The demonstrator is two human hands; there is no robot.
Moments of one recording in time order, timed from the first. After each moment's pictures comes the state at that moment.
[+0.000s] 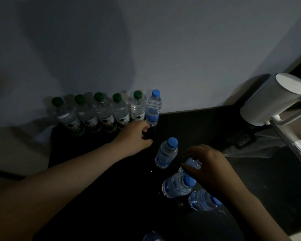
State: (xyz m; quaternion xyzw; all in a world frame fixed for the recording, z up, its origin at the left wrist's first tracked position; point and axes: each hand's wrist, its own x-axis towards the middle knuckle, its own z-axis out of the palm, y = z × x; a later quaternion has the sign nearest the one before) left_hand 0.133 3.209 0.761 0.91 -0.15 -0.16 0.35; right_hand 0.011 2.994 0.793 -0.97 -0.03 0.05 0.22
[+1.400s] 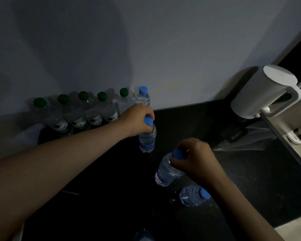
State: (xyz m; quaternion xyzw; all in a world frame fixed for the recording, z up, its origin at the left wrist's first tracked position) left_hand 0.166 3.157 0.777 0.91 -0.27 -0.11 0.28; right_hand 0.019 2.970 0.763 -0.95 0.00 0.02 0.31
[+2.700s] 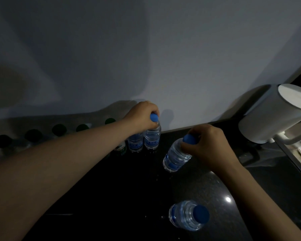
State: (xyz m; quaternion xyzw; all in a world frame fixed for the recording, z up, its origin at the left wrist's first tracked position) left_hand 0.311 3.089 0.761 0.92 -0.25 -0.08 0.28; right_hand 0.169 2.908 0.784 -0.95 0.04 -0.03 0.30
